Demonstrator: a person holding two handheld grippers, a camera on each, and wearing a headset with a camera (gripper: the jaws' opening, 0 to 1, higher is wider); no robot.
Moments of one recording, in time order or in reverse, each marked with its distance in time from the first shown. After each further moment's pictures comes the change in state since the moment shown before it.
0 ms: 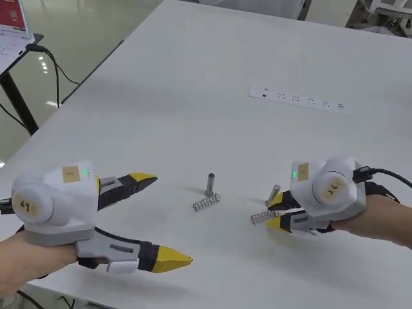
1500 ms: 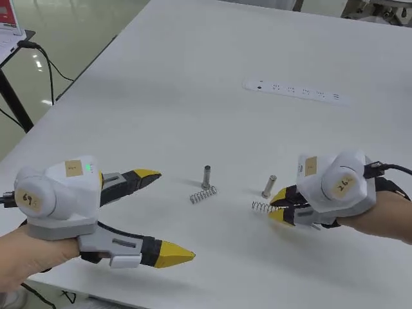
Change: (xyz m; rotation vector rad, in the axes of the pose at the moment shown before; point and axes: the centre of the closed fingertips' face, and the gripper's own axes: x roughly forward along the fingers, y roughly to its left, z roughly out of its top) left arm 0.008 -0.014 0.003 0.012 0.017 -0.048; right arm -0.025 0.011 0.004 0.018 -0.042 -0.035
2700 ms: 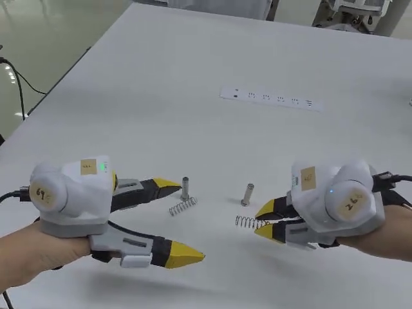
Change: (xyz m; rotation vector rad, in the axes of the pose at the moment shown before) left arm 0.043 -0.022 0.028 0.034 -0.018 -0.176; right arm -0.037 0.028 0.022 -0.011 -0.032 -0.005
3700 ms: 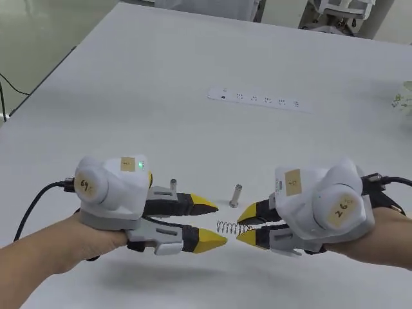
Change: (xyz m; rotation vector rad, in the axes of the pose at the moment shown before) left arm 0.049 -0.020 0.005 0.011 -0.002 -0.157; right arm -0.009 0.013 0.022 -0.024 -0.020 0.015
